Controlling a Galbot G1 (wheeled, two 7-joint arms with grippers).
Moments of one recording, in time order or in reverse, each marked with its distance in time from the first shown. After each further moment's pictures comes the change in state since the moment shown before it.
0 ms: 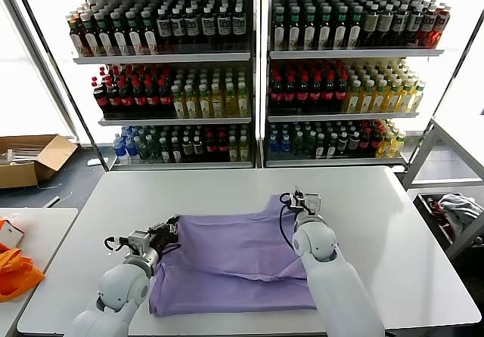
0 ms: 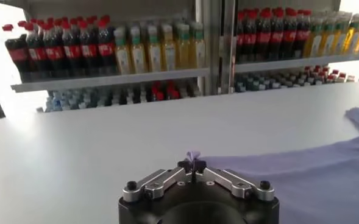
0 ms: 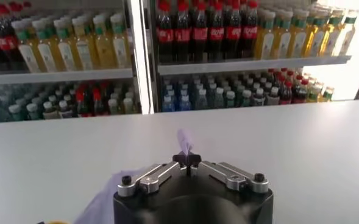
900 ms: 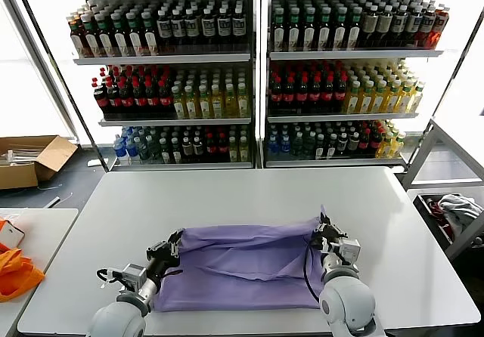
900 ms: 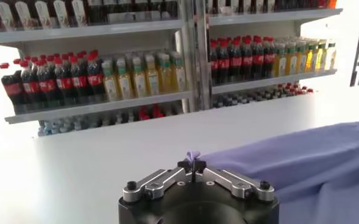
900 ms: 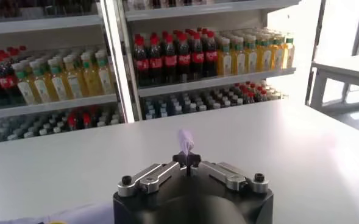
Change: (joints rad) left arm 0.261 -0.028 -0.058 -0.185 0.146 -0.126 0.058; right arm -0.482 -0.014 0.149 0.473 -0.037 0.032 0.033
